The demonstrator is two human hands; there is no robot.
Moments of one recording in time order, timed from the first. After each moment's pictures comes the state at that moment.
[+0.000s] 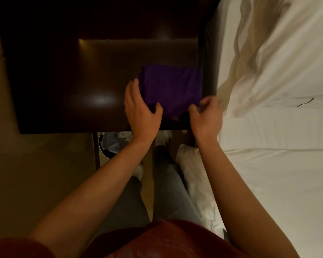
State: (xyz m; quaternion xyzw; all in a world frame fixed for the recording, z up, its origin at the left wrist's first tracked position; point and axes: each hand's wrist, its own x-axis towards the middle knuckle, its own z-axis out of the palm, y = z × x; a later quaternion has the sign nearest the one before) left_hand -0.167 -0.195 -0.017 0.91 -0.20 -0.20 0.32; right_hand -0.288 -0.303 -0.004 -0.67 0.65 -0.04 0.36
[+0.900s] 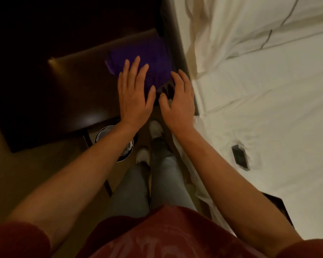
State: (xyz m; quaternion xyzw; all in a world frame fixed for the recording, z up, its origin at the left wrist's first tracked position) left_hand -0.187 -0.170 -0.007 0.78 -0.55 -0.11 0.27; right_hand -0.316 -0.212 0.041 -0.72 0.58 -0.16 0.35
